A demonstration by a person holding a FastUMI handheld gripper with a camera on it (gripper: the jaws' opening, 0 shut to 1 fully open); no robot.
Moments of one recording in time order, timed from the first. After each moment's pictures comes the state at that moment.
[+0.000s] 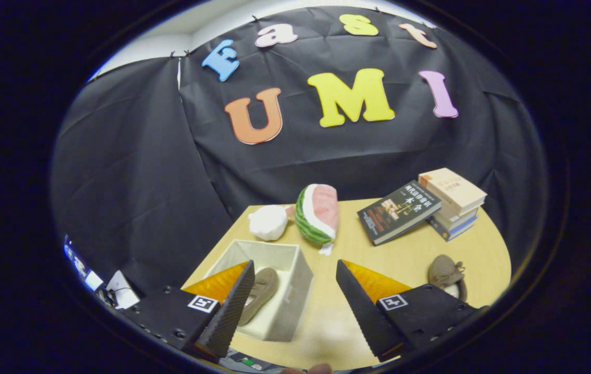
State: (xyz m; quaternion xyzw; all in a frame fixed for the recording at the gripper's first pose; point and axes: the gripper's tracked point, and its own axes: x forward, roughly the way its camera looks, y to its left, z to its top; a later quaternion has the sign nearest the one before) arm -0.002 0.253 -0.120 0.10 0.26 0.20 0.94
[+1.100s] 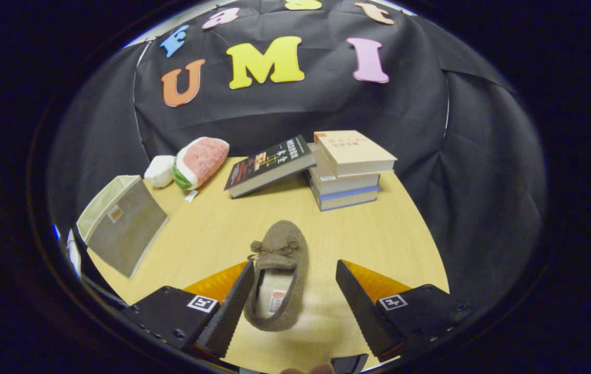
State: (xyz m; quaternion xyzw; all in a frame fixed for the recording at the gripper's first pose) arm 0.058 -0.041 -0.331 0.02 0.36 0.12 0.93
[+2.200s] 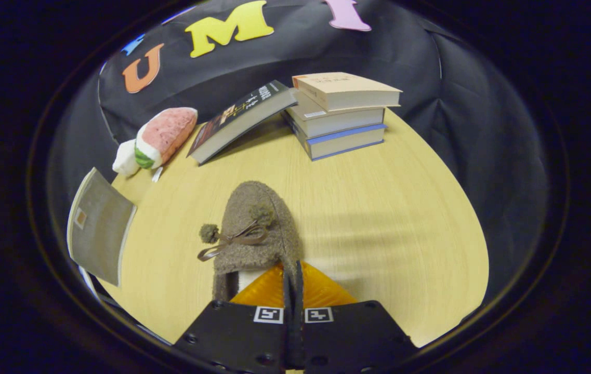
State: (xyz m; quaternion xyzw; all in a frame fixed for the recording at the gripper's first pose) arm 0.085 -0.032 -0.406 0.09 0.47 0.07 0.88
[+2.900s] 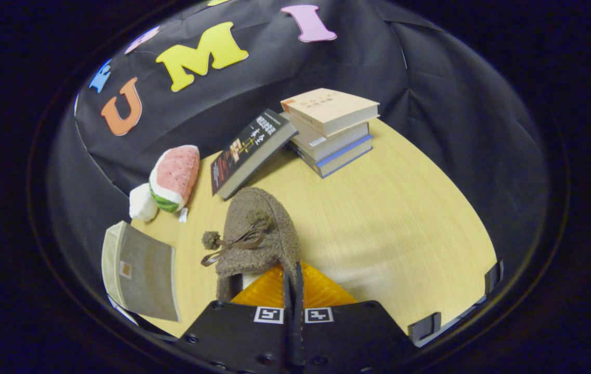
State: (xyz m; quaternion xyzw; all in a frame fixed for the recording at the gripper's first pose) arm 0.057 0.028 -0.296 0.18 0.44 0.01 0.88
